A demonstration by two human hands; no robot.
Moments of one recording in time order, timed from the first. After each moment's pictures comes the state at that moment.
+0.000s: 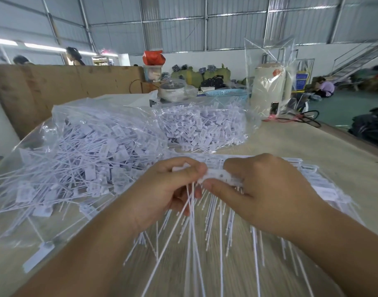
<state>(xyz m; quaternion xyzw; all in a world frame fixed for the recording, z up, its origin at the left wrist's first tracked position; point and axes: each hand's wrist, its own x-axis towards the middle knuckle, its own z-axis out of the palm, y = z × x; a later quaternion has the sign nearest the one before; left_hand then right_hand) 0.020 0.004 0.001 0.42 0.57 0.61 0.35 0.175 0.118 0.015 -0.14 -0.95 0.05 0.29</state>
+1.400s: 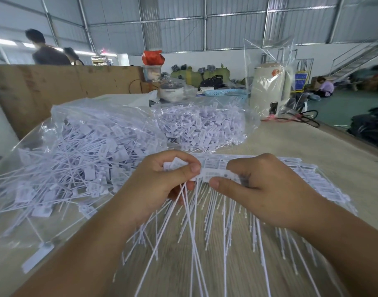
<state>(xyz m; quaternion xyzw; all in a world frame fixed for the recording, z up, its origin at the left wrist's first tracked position) 0.014 0.000 0.002 0.43 0.63 0.60 0.23 0.172 0.139 0.008 -0.12 -0.94 0.19 0.26</state>
